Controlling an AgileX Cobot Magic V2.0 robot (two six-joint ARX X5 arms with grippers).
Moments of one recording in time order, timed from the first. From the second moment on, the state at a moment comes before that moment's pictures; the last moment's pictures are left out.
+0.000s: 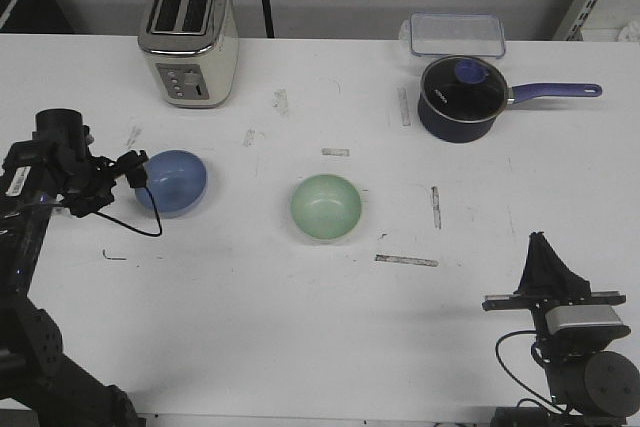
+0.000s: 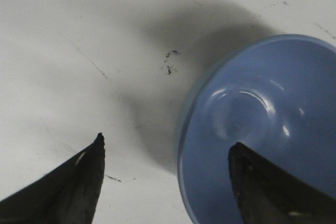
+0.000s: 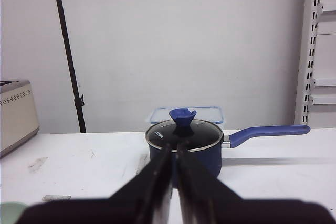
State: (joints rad) left arm 0.22 1.70 1.47 -0.84 0.19 -0.31; right arm 0.01 0.23 0.46 -0.11 -0.08 0.08
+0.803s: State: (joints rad) left arm 0.17 1.83 1.47 -0.81 0.19 -0.31; right arm 0.01 0.23 0.46 -0.11 -0.08 0.08
